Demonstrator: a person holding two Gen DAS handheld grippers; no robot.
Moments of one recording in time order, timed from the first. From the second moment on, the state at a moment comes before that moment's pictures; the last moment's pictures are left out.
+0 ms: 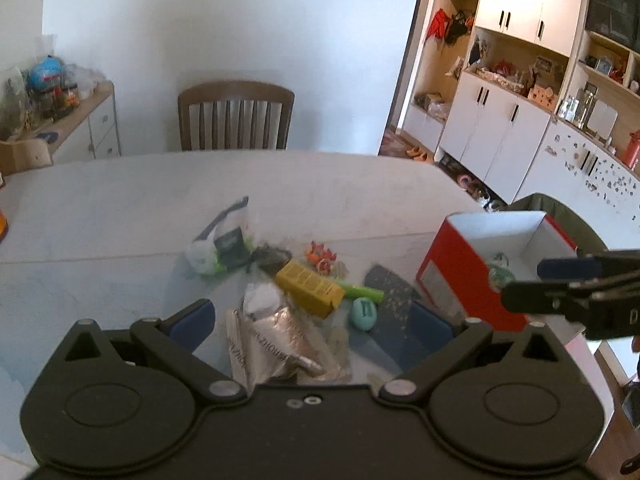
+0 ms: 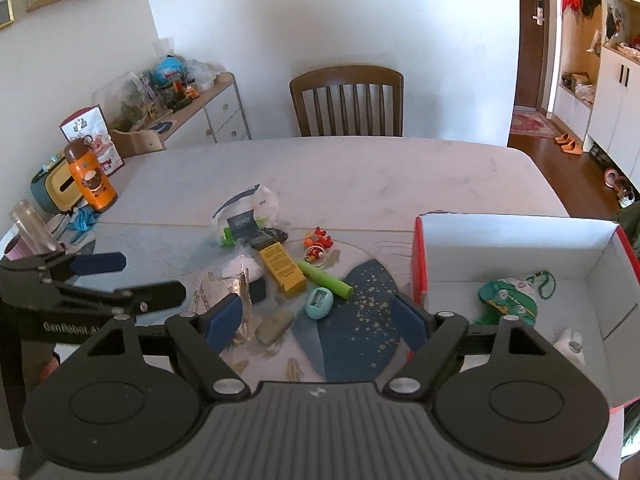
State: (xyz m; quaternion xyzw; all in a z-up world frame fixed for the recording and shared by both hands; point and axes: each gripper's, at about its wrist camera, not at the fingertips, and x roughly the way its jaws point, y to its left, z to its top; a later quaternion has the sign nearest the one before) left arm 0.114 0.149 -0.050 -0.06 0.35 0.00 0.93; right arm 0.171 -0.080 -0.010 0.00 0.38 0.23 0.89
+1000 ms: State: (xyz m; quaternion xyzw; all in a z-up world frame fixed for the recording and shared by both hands) left arm 0.168 0.173 -0.139 -0.09 0.43 0.03 0.90; right arm 0.264 -0.001 -0.116 -0.04 0.48 0.17 0.86
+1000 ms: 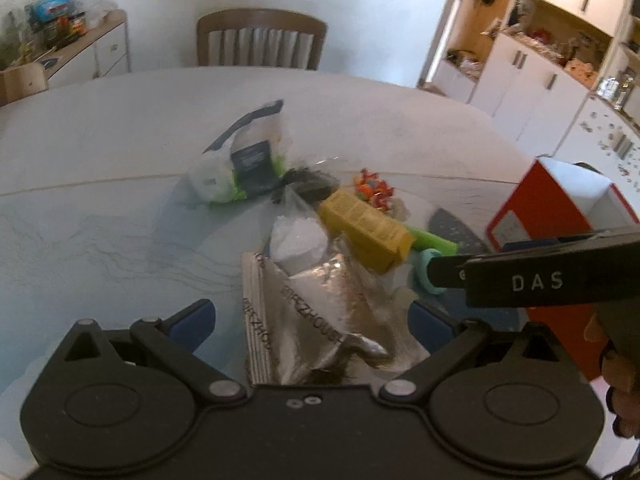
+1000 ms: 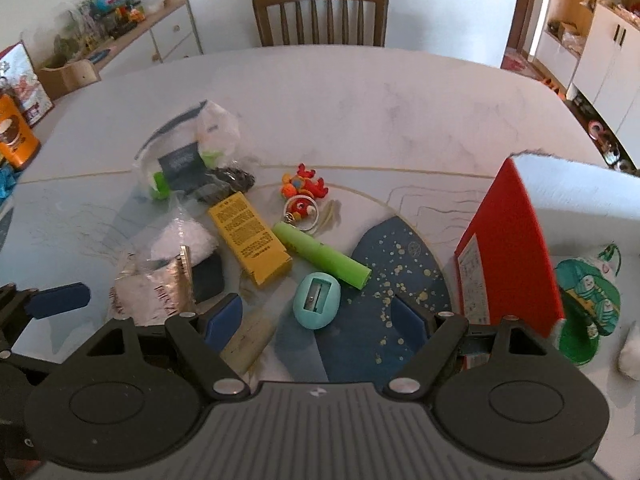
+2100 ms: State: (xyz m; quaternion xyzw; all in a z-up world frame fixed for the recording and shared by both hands) left arm 0.183 0.180 -0.152 -0.15 0.46 0.03 0.88; right arm 0.282 -0.001 -0.143 0.00 0.52 0.15 0.84
